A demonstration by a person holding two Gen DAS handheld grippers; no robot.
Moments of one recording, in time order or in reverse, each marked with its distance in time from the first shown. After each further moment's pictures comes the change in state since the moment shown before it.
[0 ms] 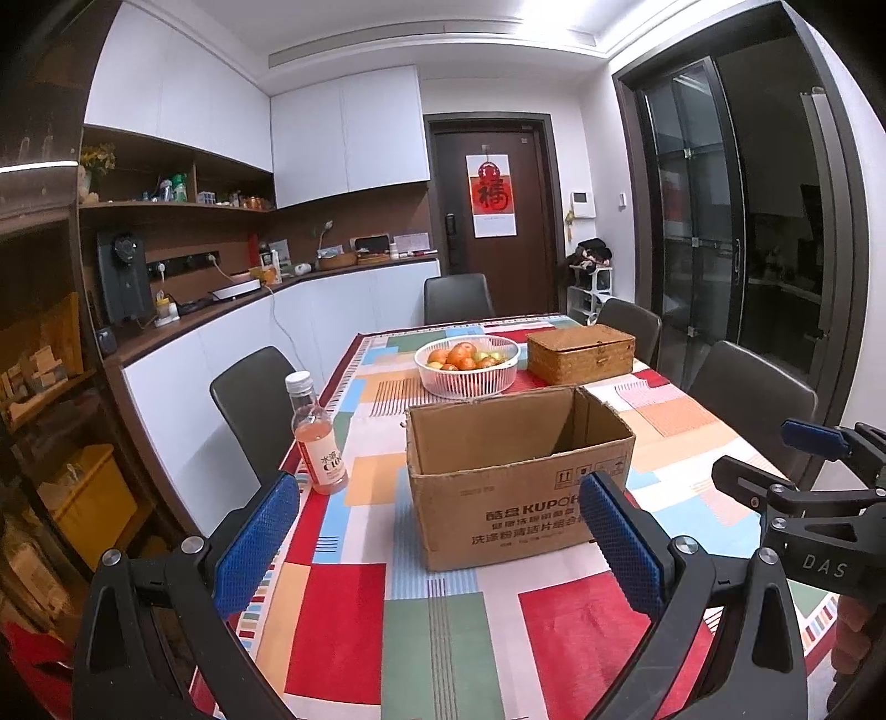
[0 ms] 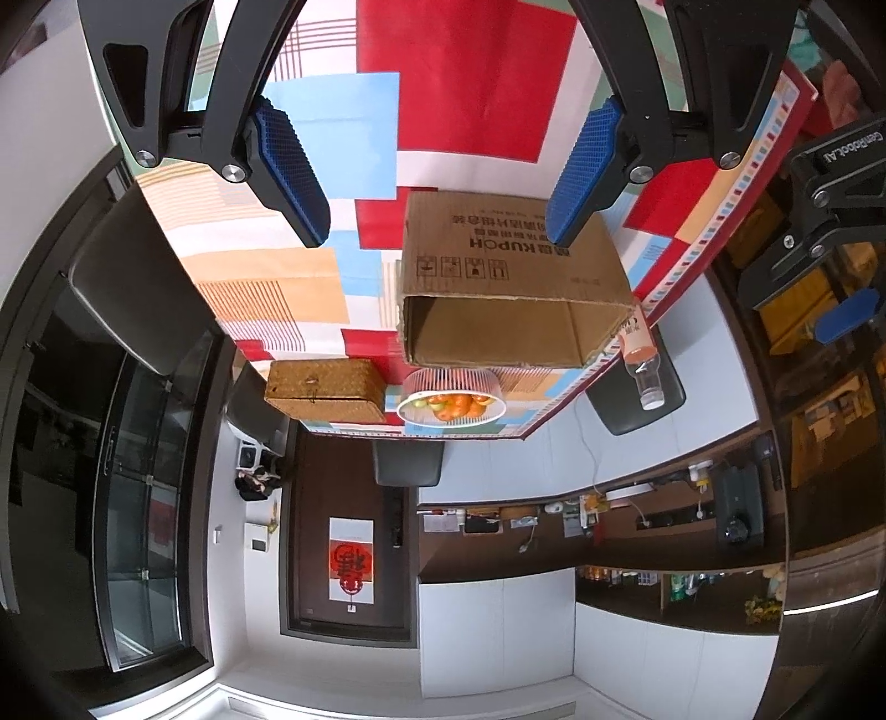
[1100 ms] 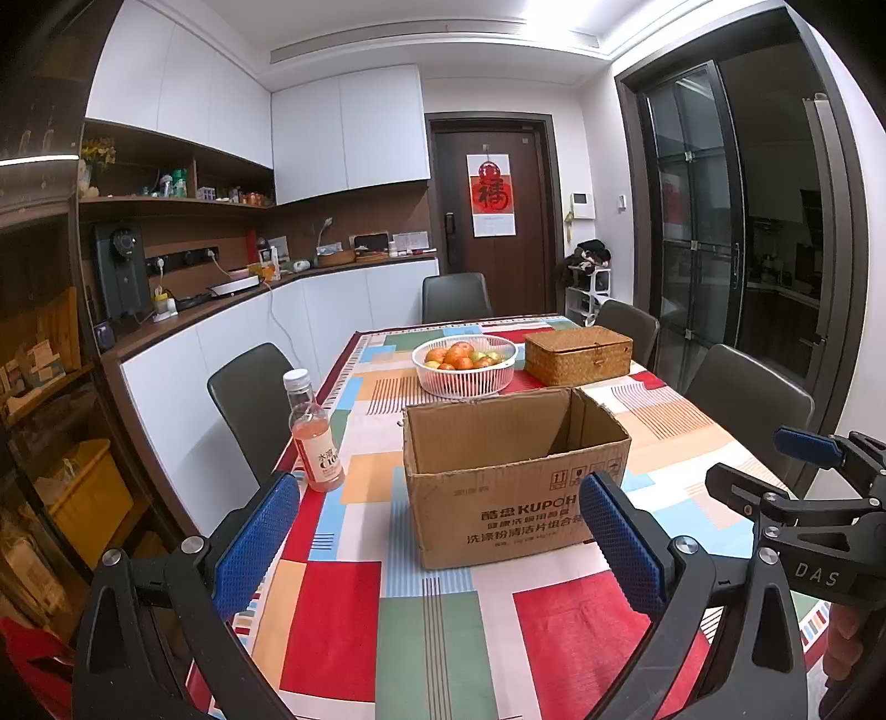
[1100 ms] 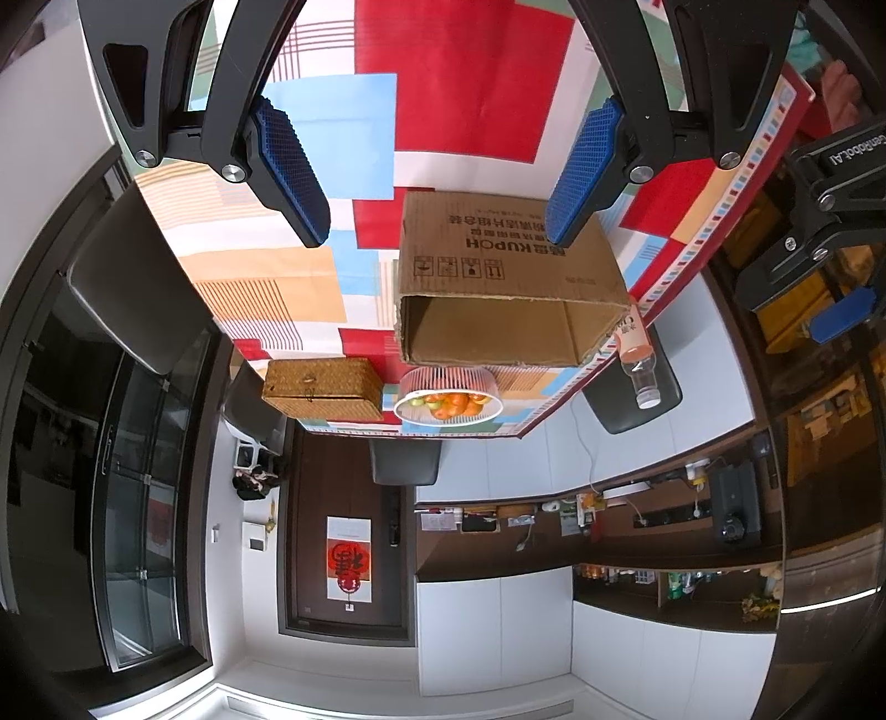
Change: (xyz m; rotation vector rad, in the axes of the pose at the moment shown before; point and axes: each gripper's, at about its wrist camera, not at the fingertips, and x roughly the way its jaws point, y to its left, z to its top) left arm -0.001 0.000 -0.001 -0.011 0.003 -0.007; right arm -0.004 0.001 -0.001 -0.004 -0.004 0.010
